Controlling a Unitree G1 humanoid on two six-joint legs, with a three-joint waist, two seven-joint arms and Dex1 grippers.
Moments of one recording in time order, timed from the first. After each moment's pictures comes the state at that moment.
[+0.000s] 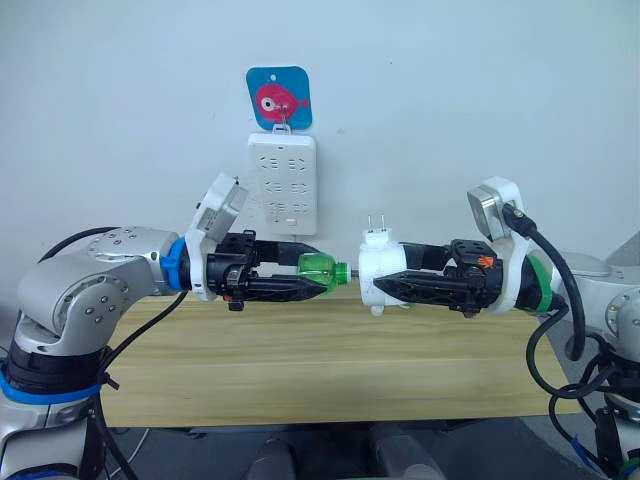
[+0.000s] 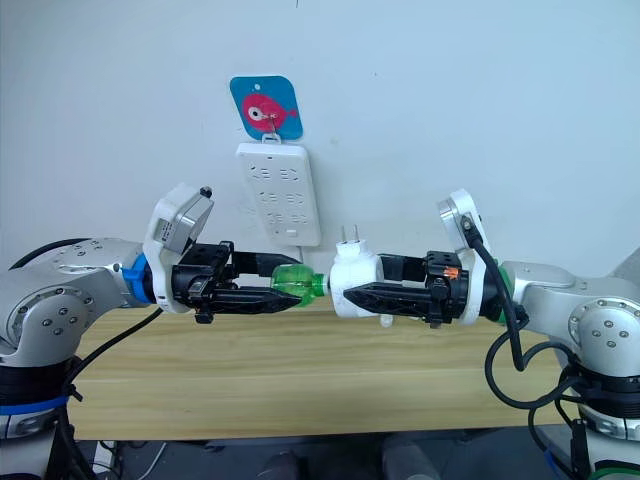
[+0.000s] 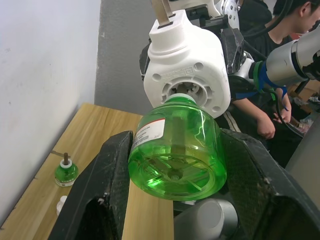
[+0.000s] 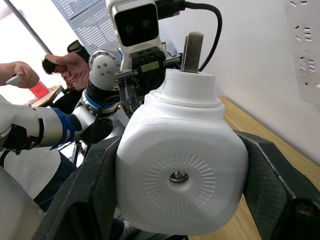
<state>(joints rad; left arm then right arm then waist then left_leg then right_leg) -0.51 0.85 0.08 -0.36 -1.00 0.91 -1.11 -0.50 -0.69 -0.14 -0.47 1.47 1.14 0.51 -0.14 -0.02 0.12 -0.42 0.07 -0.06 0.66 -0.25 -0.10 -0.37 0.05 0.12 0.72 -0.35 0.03</state>
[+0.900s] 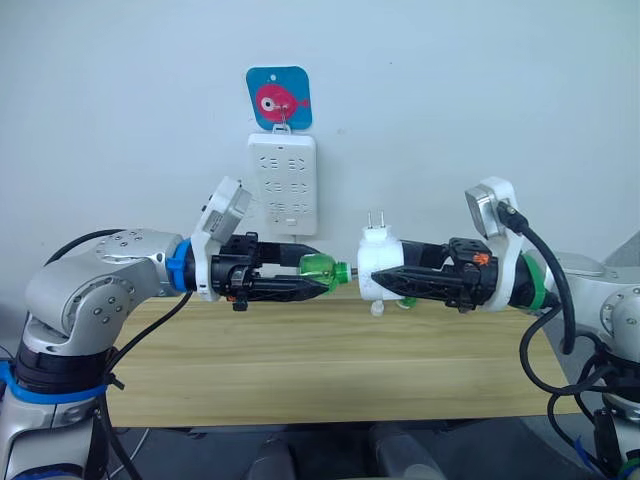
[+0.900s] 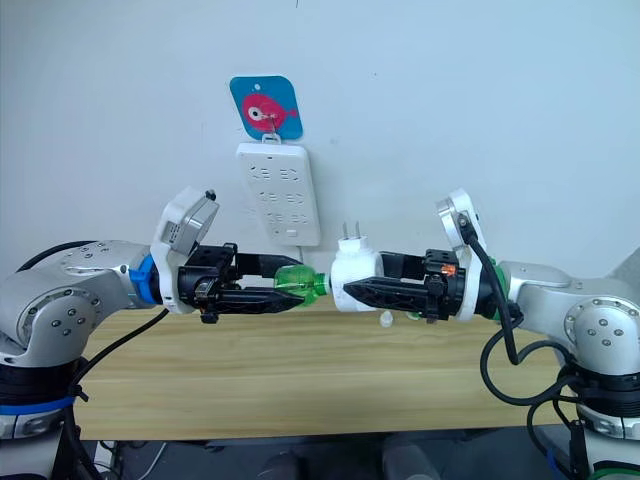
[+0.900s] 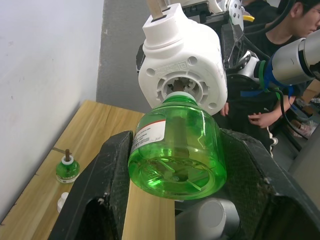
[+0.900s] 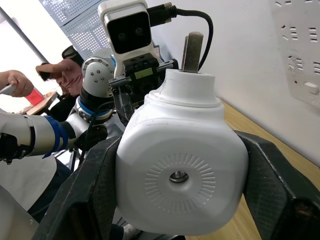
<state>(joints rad) -0.51 0.82 0.07 -0.35 -0.96 0.92 -1.12 -0.50 -0.69 -0.12 -0.46 1.47 1.12 0.47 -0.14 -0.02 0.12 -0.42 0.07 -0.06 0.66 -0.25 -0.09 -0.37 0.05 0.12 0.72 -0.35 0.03</state>
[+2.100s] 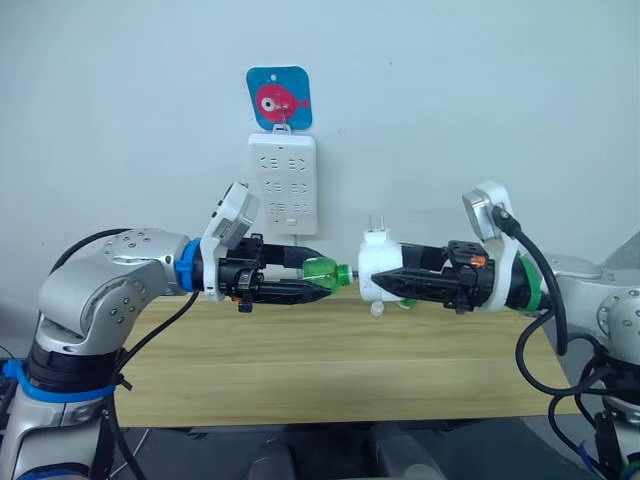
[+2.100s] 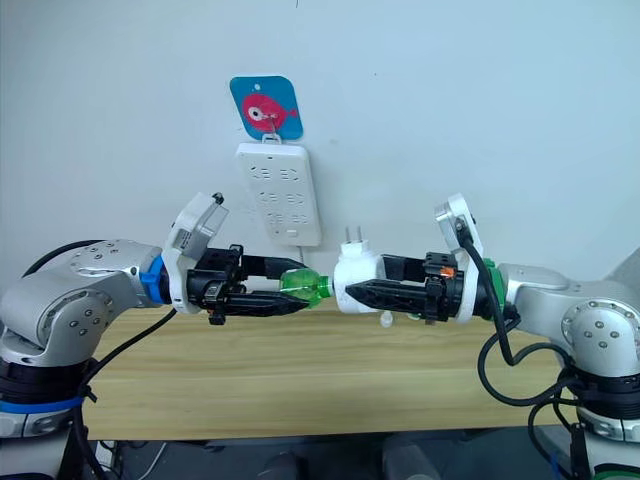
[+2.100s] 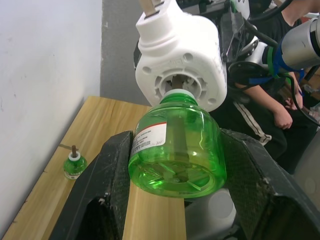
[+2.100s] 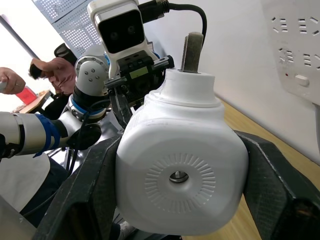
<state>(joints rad) -0.52 0.79 0.04 -0.35 -0.86 0.87 -1.16 -0.48 -0.69 -0.12 -0.45 1.43 1.12 0.48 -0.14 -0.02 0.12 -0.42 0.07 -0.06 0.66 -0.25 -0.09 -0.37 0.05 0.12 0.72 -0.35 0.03</state>
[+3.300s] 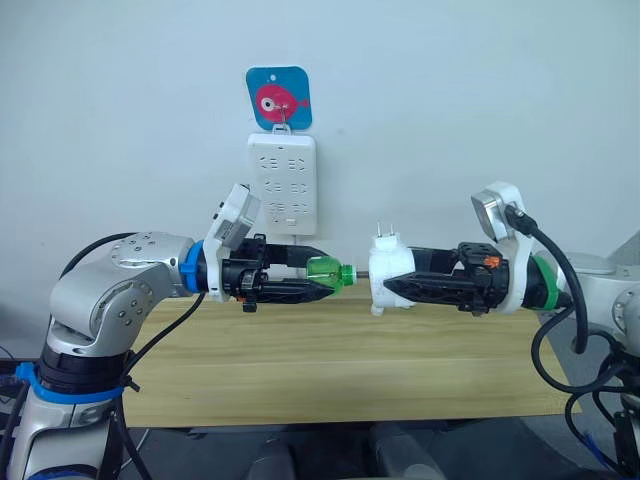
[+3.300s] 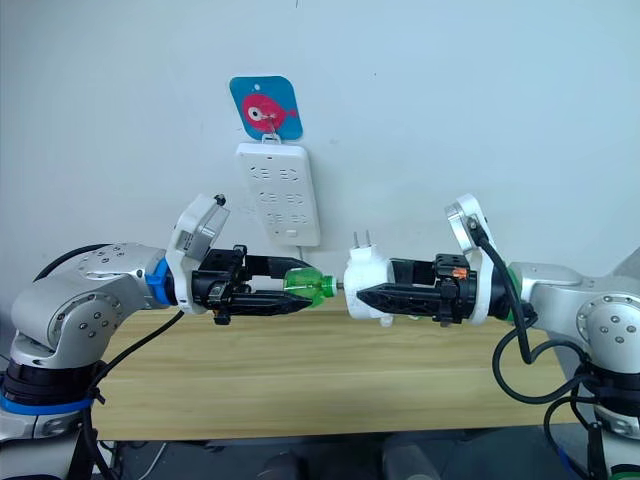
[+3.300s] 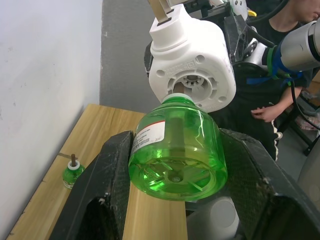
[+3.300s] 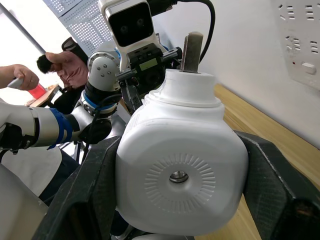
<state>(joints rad) -0.50 0.76 0.05 -0.34 -0.84 0.84 -1.17 -0.48 -0.77 -0.12 -0.42 1.48 1.13 0.54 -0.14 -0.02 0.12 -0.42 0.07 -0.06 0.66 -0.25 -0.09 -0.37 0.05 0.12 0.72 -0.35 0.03</state>
